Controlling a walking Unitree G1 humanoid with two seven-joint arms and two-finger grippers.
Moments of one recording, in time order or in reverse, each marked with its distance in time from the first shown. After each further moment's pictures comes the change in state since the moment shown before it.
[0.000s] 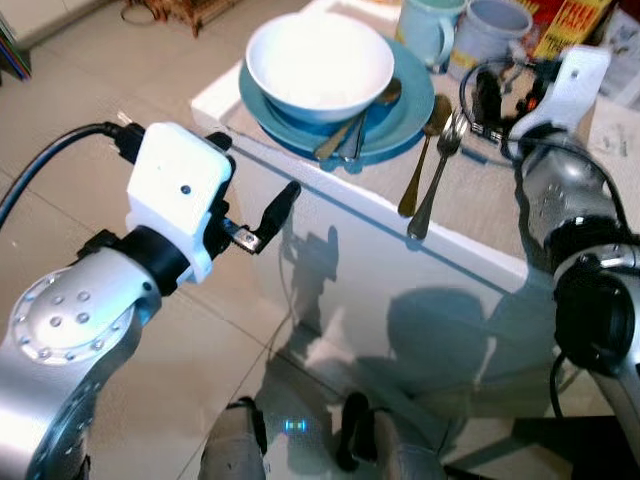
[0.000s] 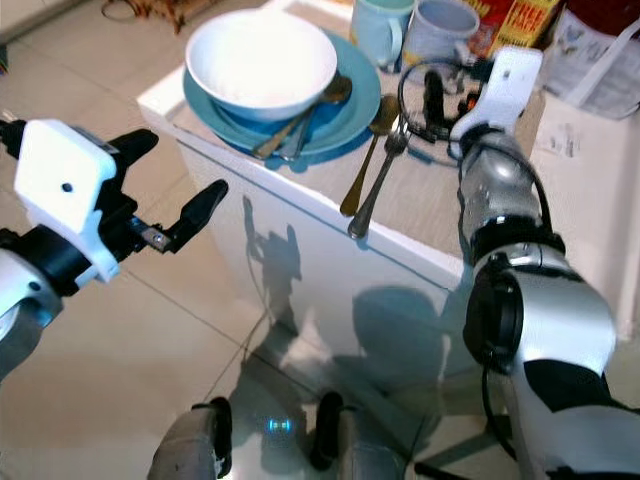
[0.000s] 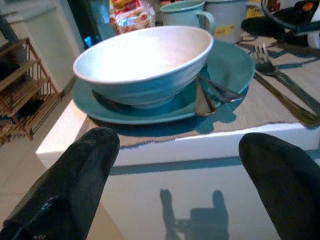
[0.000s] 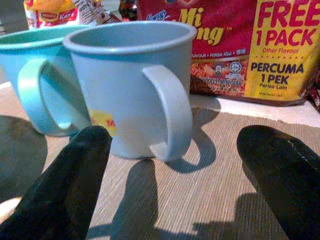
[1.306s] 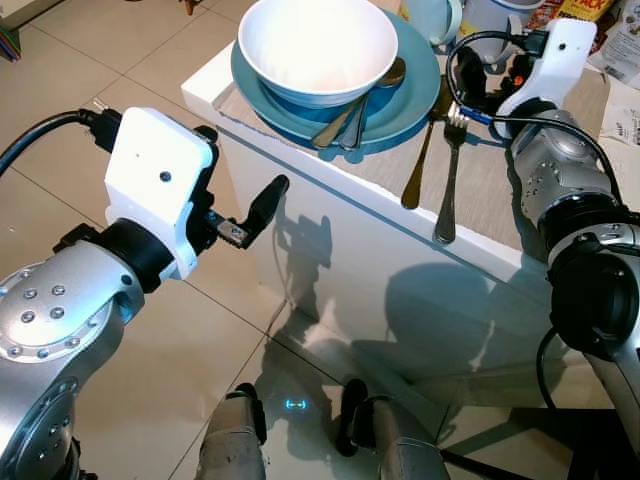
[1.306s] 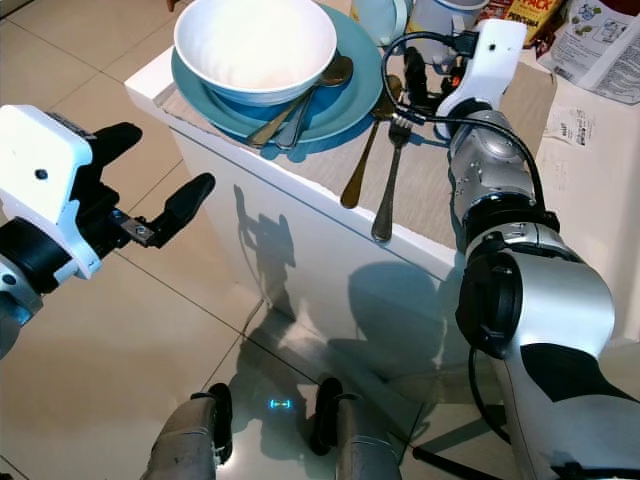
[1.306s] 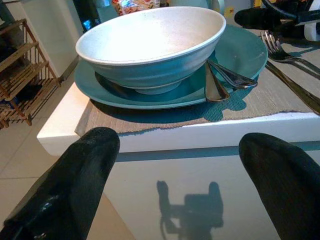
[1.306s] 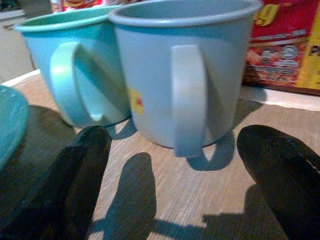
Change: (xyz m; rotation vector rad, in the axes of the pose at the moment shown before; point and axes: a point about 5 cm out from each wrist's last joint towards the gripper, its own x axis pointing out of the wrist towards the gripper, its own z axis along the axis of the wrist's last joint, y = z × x) left arm -0.004 0.007 0.007 -0.004 0.024 0.015; right arm 0.009 0.019 0.012 0.022 0.008 0.076
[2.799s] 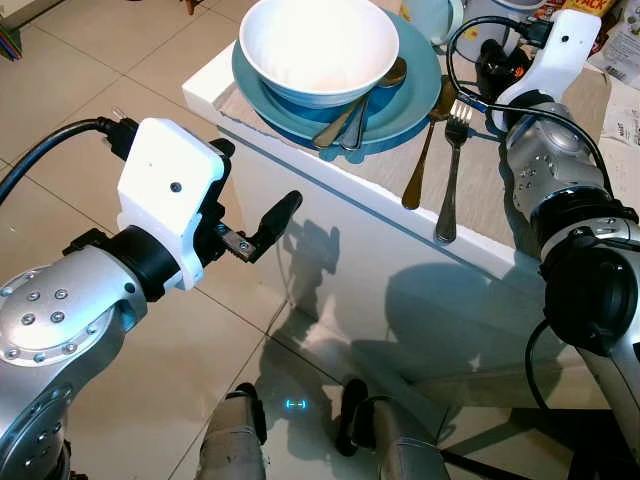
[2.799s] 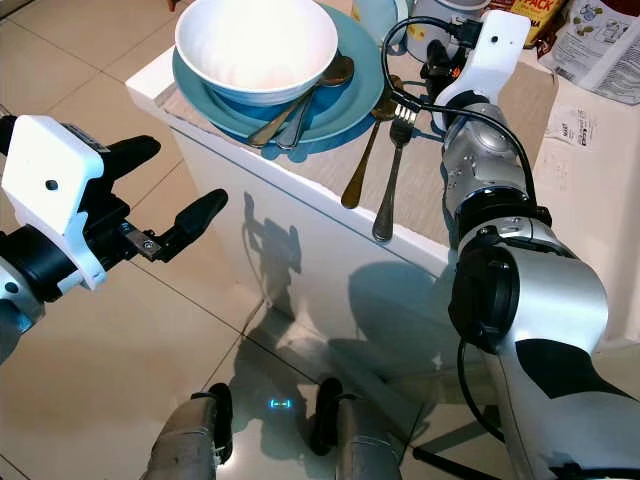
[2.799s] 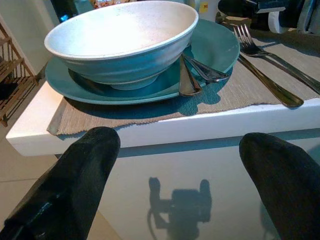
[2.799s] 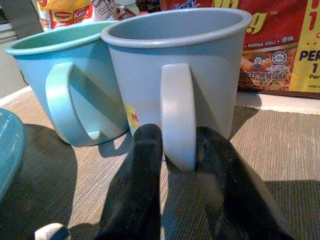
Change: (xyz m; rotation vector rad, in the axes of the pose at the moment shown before) left arm -0.001 -0.006 -0.001 -0.014 0.012 -0.087; right arm 0.004 0.008 0.005 0.037 -0.020 -0.049
